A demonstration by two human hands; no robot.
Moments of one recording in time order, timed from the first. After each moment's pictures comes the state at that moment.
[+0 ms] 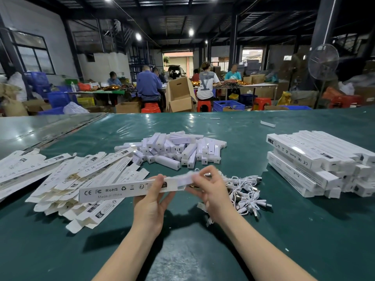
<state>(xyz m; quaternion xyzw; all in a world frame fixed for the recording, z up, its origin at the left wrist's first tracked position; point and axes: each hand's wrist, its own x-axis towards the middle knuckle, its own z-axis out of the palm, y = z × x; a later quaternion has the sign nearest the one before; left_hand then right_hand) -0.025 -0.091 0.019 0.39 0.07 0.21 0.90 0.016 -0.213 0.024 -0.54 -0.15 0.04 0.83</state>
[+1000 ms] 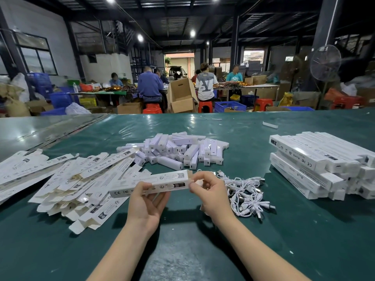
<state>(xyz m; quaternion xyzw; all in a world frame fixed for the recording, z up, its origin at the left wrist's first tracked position) -0.025 -0.070 0.028 0.32 0.16 0.12 0.93 0.011 -0.209 0.021 -0.69 -0.17 -0.11 0.69</state>
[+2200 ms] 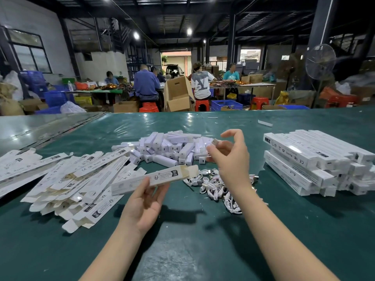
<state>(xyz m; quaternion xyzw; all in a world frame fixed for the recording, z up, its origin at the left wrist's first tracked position) -0.025 -0.072 0.029 0.23 0.07 0.08 0.97 0.017 -0.246 0.086 -0.69 -0.16 -0.25 0.66</state>
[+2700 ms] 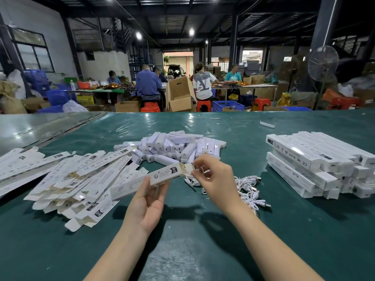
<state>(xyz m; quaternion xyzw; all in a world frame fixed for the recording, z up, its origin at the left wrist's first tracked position) -0.022 -0.072 0.023 0.18 0.10 0.12 0.97 0.012 -0.230 0.051 -0.79 -0.30 -0.30 0.45</state>
